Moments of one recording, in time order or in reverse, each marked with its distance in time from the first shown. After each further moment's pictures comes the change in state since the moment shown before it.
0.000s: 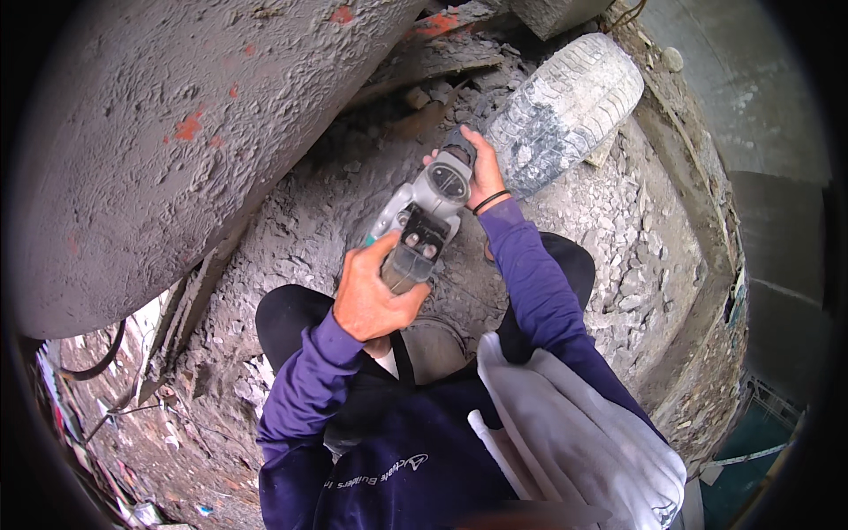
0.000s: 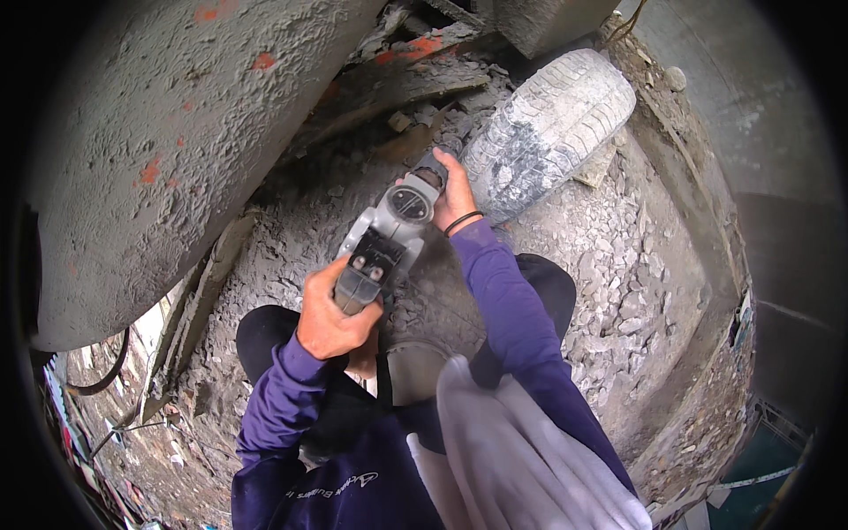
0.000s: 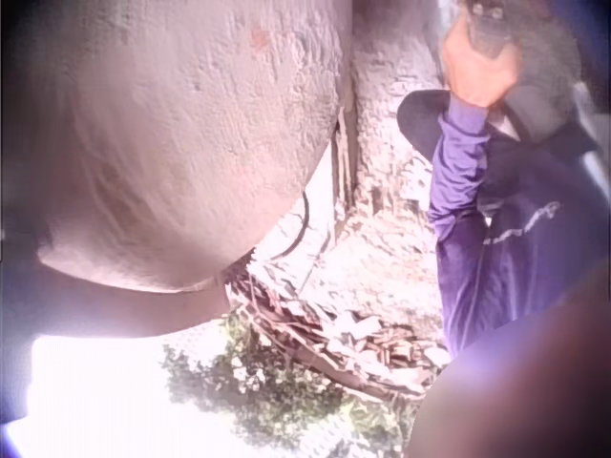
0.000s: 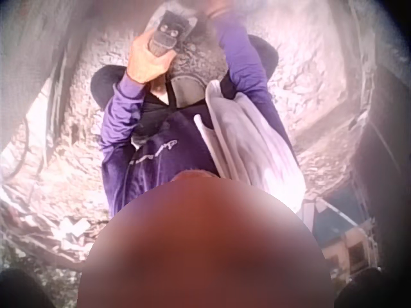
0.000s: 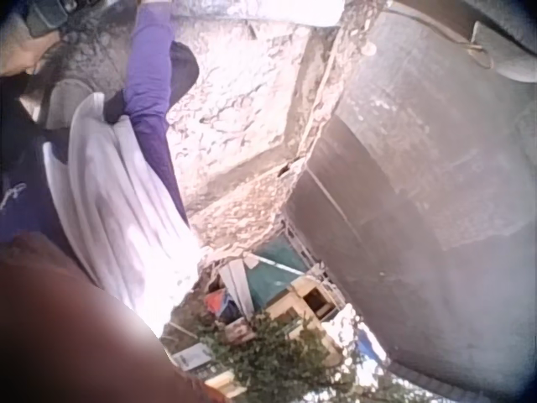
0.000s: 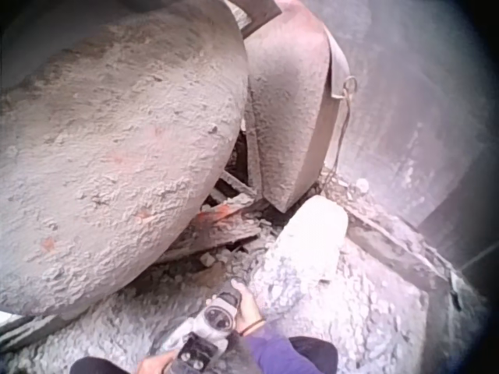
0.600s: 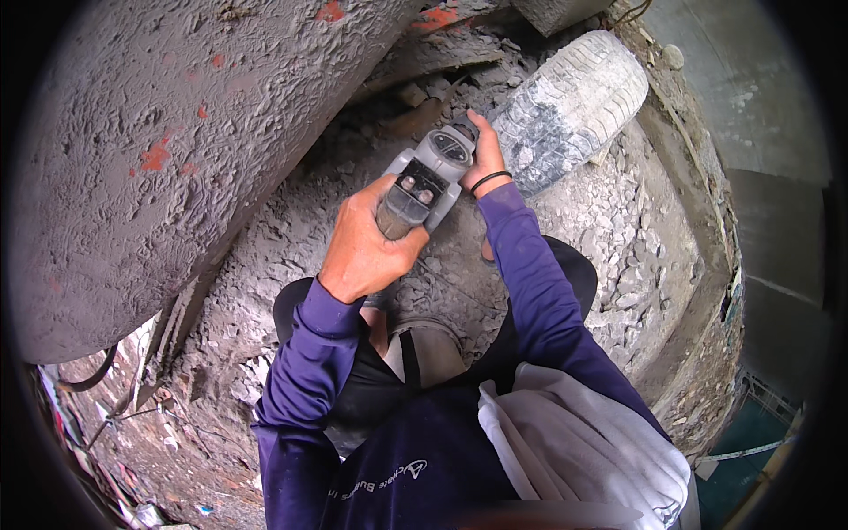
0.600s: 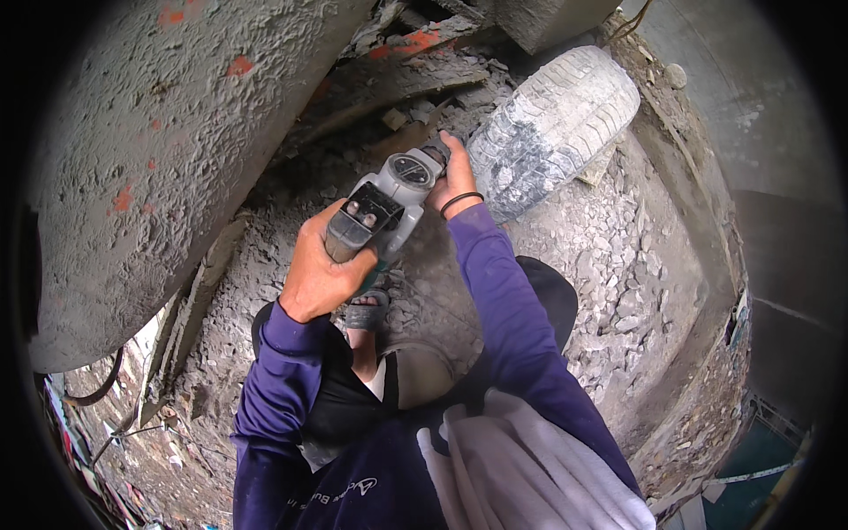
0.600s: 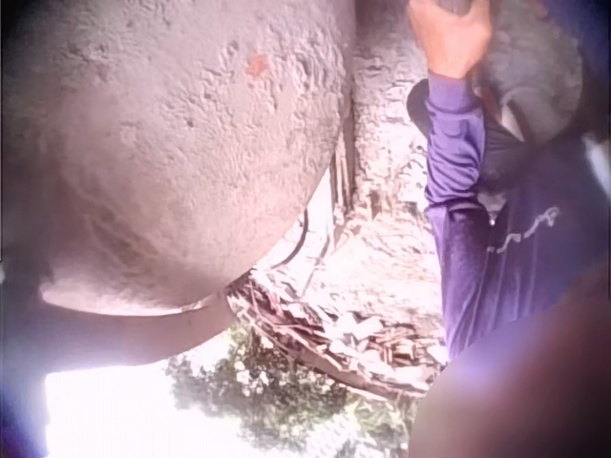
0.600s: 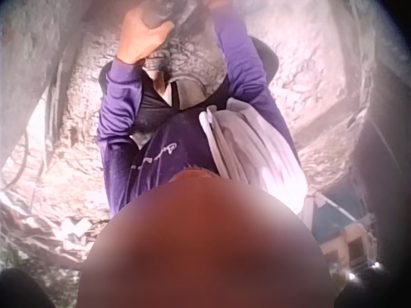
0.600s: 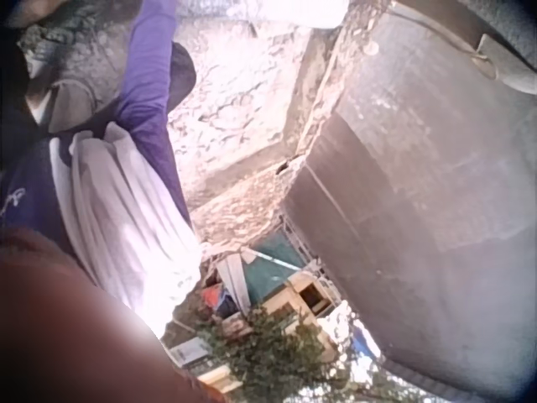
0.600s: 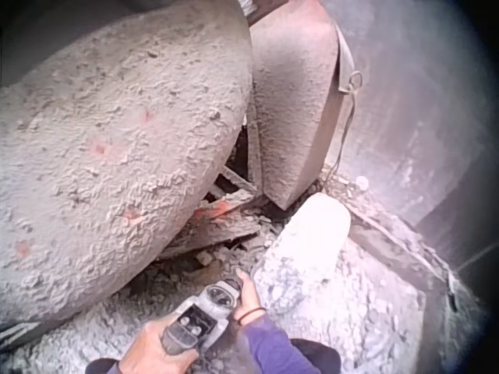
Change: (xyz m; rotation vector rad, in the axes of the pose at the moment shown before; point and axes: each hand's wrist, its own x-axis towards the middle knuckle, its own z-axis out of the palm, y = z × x) left_hand 0.071 0.007 -0.007 -0.059 -0.002 -0.012; right_hand 0.042 -0.019 -0.002 0.037 0.106 -0.062
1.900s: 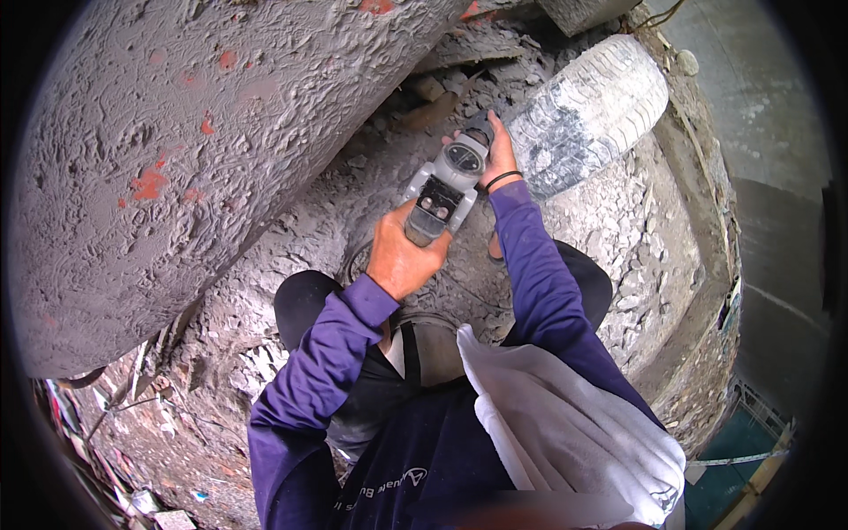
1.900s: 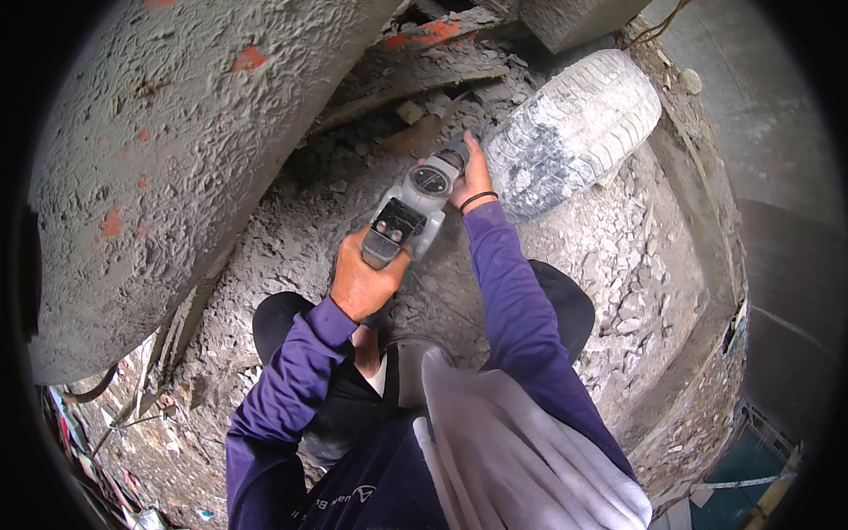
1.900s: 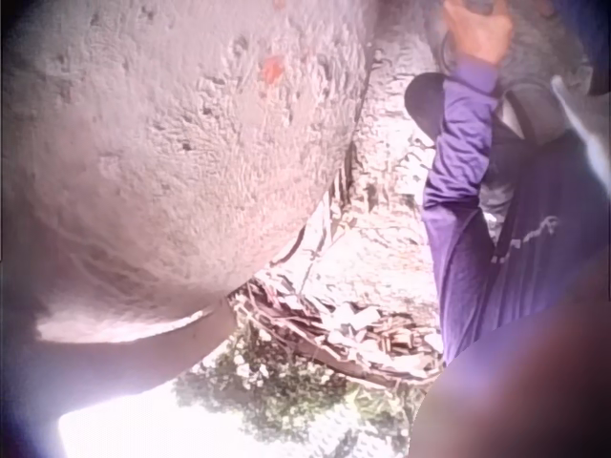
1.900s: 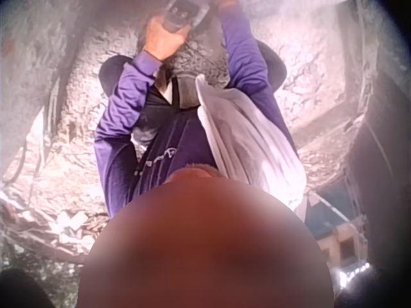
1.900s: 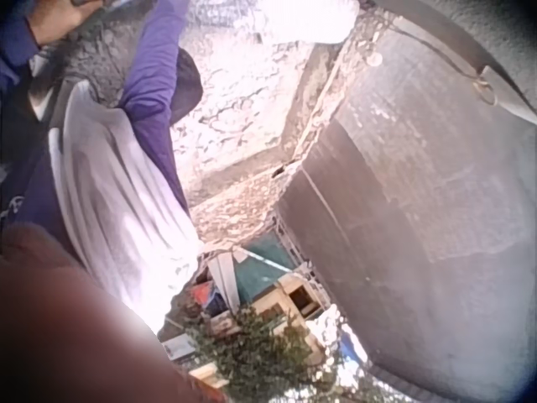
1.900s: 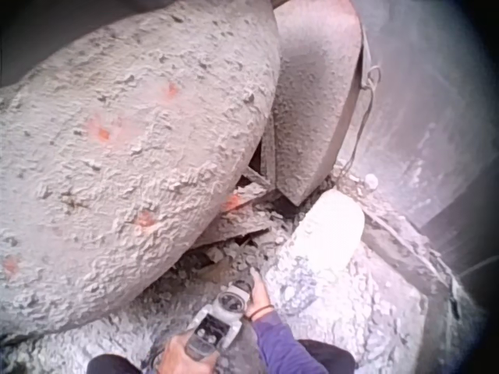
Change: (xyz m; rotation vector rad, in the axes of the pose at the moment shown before) left_hand -0.007 -0.060 0.037 -0.062 0.084 -0.199; right_hand 0.042 0.006 -0.032 -0.005 0.044 0.086
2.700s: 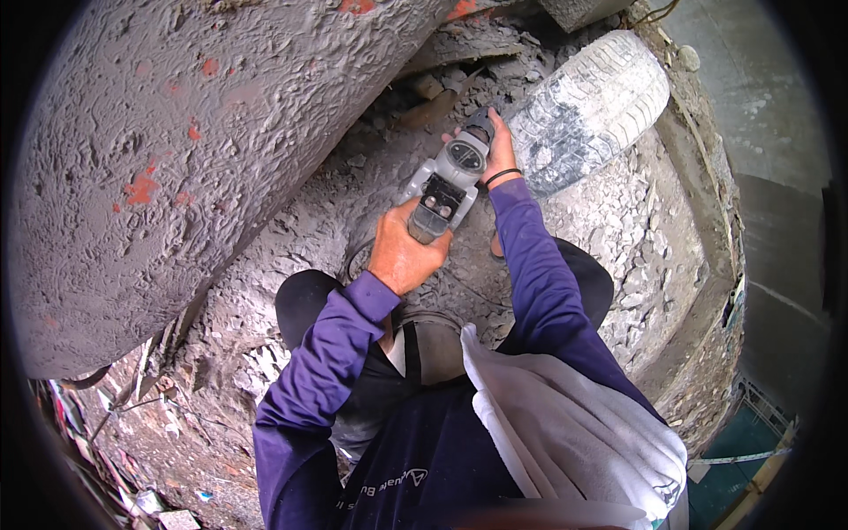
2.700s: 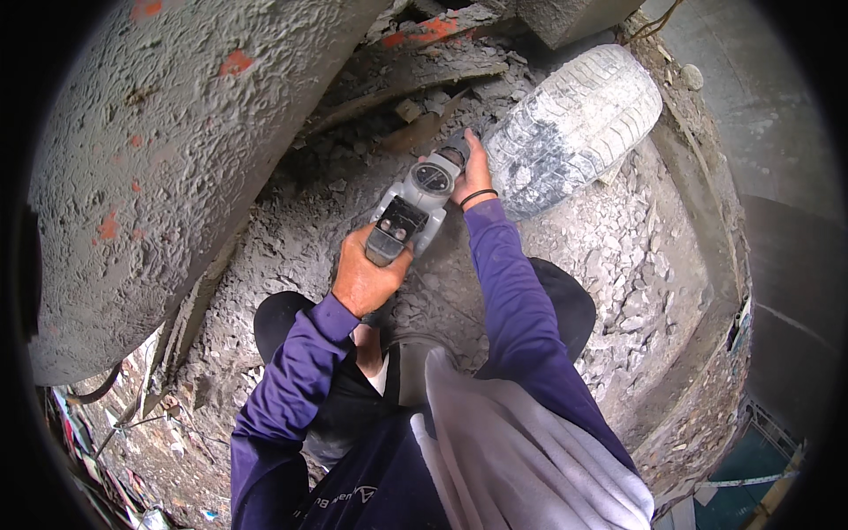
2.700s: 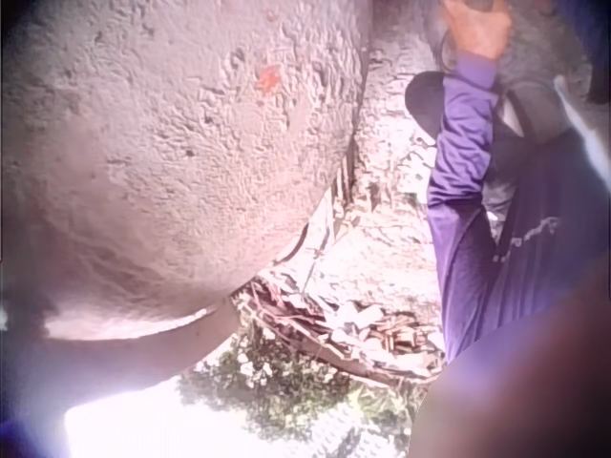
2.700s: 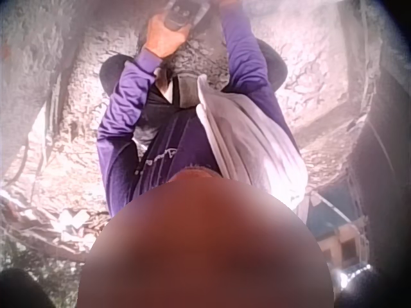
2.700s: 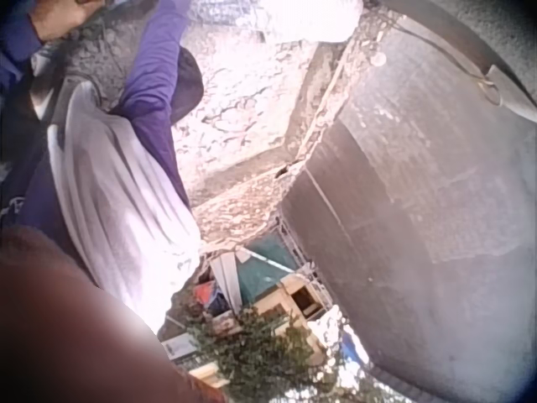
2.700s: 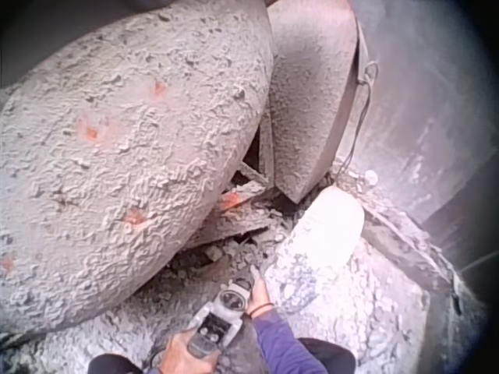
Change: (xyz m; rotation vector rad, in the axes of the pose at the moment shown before) left_hand 0.004 -0.006 0.003 0.030 -0.046 -0.038; right_hand 0.011 0.000 -0.009 0.045 -0.039 -0.004
